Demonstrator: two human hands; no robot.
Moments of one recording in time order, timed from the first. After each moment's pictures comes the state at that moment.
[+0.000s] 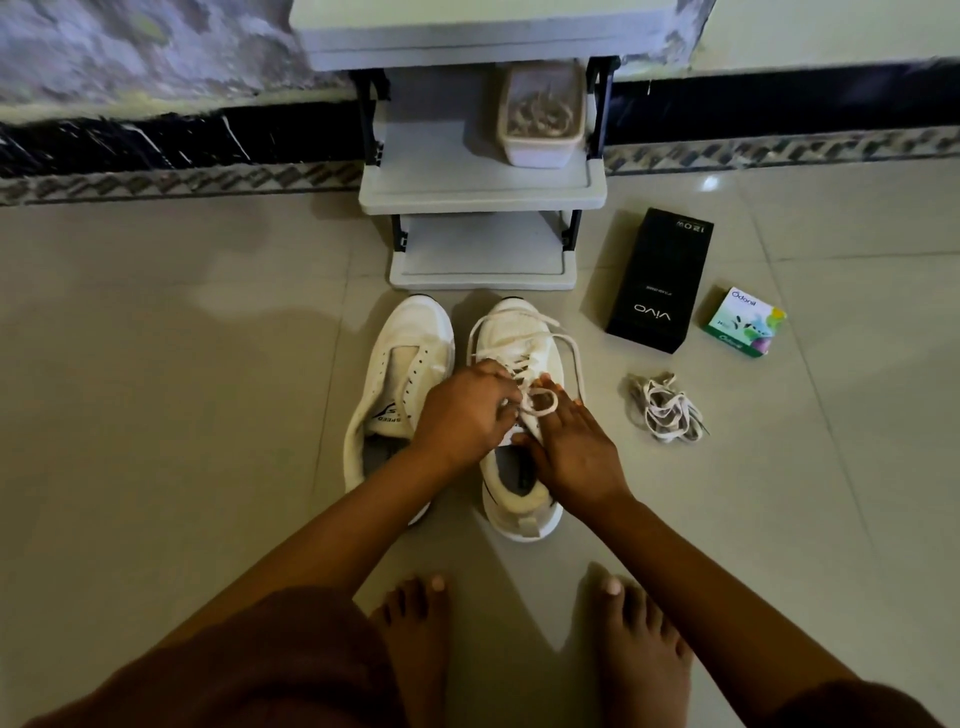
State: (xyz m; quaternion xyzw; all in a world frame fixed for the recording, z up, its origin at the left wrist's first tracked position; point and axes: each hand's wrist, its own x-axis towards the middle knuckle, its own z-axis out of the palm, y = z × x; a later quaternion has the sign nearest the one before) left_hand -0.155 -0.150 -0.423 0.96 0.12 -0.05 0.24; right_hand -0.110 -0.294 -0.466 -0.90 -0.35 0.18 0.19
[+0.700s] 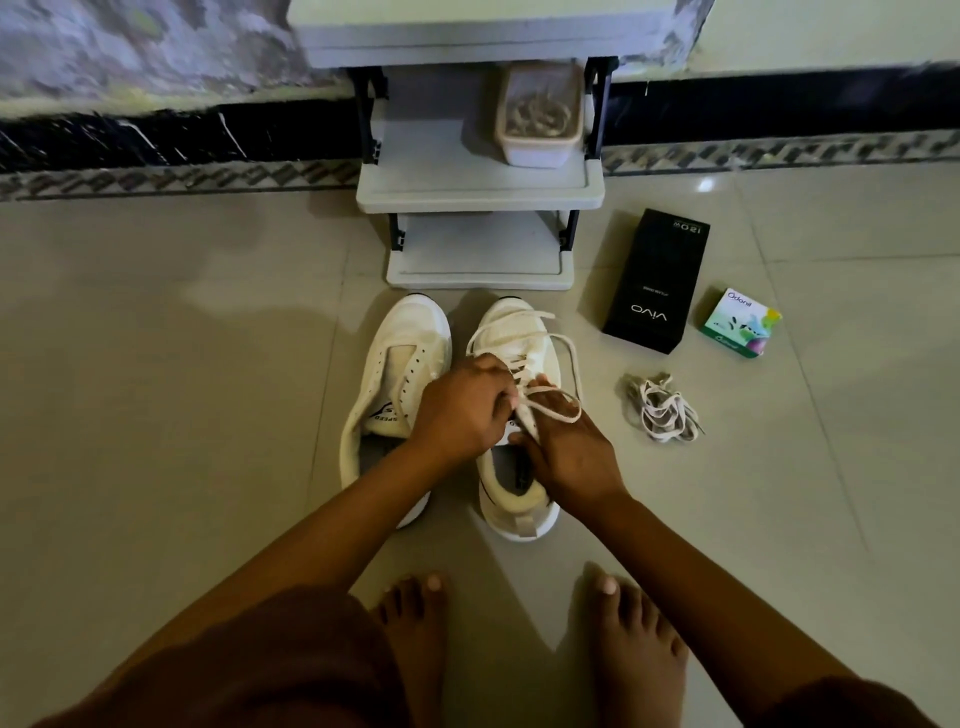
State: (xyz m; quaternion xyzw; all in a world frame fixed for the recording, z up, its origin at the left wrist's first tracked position) left_hand -0.152 -0.148 -0.428 0.96 0.11 0.00 0.27; right_hand -0.106 -0.295 -0.472 -0.90 -0.35 0.17 0.20
